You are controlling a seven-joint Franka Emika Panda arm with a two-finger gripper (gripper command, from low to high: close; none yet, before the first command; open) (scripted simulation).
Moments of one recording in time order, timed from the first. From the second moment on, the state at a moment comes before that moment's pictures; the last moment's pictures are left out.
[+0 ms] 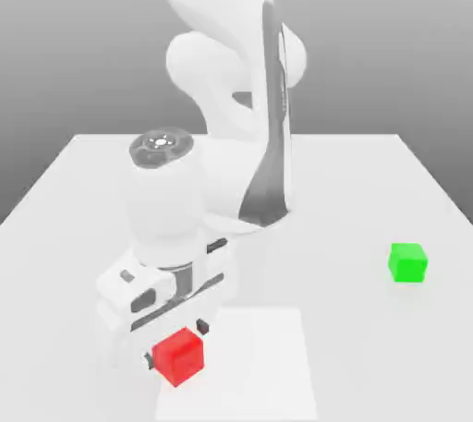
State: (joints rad) arm 0.04 0.30 -0.18 -2.61 0.23 2.90 -0.31
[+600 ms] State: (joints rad) arm 0.43 -0.01 -0.05 -2.73 0.10 2.71 -0.23
